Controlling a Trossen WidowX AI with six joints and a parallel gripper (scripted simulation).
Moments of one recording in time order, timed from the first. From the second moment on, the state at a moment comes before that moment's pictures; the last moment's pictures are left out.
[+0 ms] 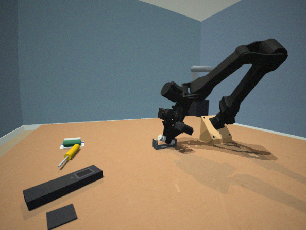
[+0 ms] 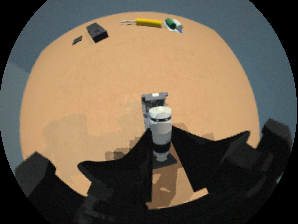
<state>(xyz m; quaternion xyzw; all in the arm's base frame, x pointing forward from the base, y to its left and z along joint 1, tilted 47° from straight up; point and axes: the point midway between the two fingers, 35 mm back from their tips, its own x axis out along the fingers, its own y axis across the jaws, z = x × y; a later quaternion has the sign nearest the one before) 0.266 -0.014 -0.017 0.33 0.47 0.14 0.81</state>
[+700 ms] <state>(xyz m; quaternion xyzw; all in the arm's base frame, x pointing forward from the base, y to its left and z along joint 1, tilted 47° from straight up) 0.273 -0.014 -0.020 0.31 0.52 0.16 0.78</state>
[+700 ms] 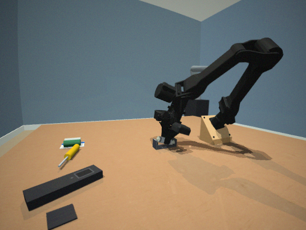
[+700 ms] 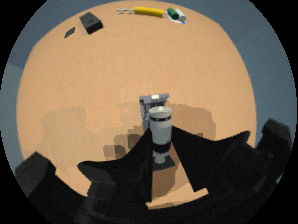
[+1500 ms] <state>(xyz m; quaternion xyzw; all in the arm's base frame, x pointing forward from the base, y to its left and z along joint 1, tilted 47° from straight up) 0.278 -0.013 -0.022 0.29 0.57 0.18 0.75</state>
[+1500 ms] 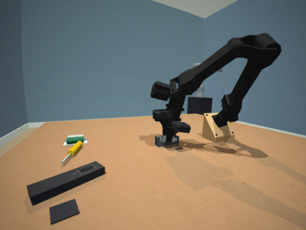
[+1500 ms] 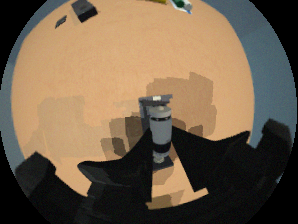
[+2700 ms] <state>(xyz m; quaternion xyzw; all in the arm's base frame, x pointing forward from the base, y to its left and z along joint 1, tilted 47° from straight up) 0.279 -0.009 -0.021 0.26 0.64 0.21 0.69</state>
